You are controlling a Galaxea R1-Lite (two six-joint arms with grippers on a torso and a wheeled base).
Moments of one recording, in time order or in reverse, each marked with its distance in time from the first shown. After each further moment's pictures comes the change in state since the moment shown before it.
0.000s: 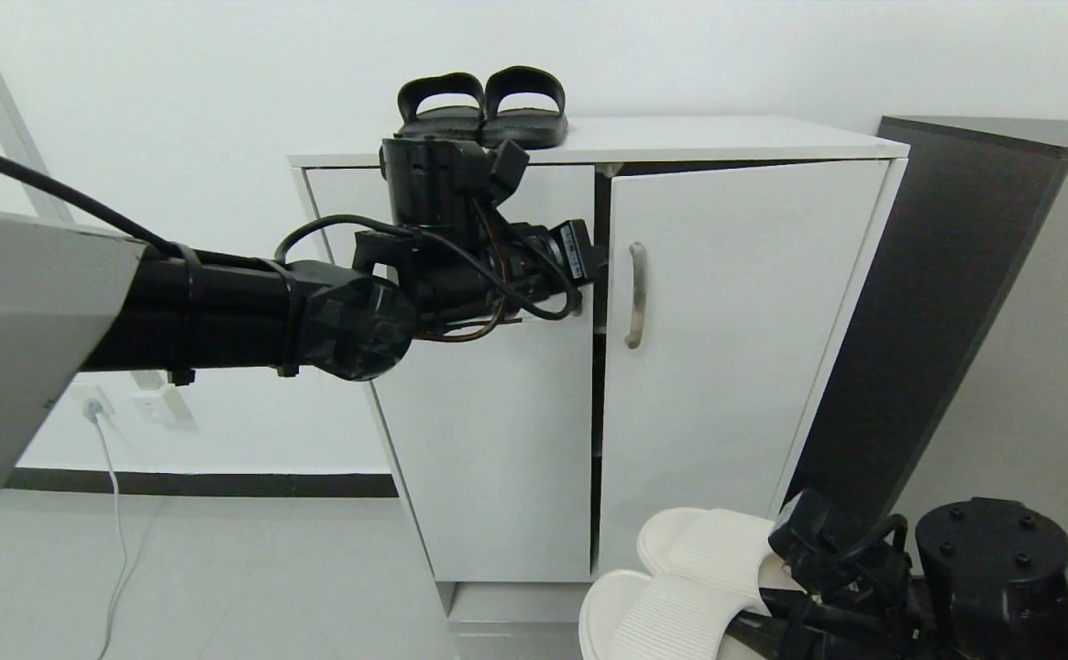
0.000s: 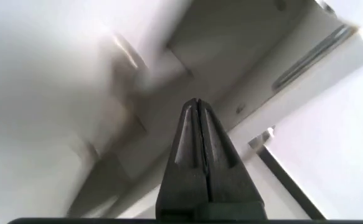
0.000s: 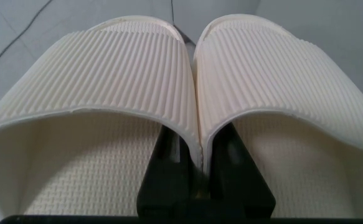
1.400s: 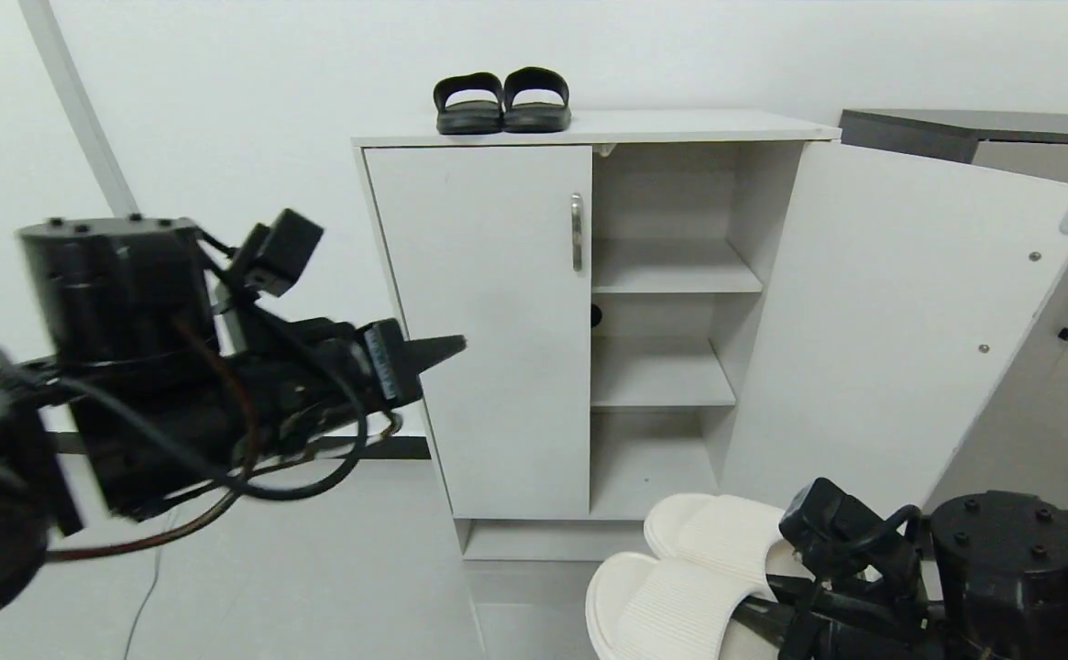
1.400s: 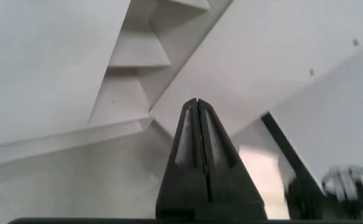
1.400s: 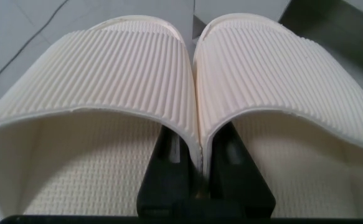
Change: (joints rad) left arm 0.079 -0.571 0.792 -0.144 0.151 0.012; right arm -0.024 -0.005 0.004 -0.035 0.000 -0.004
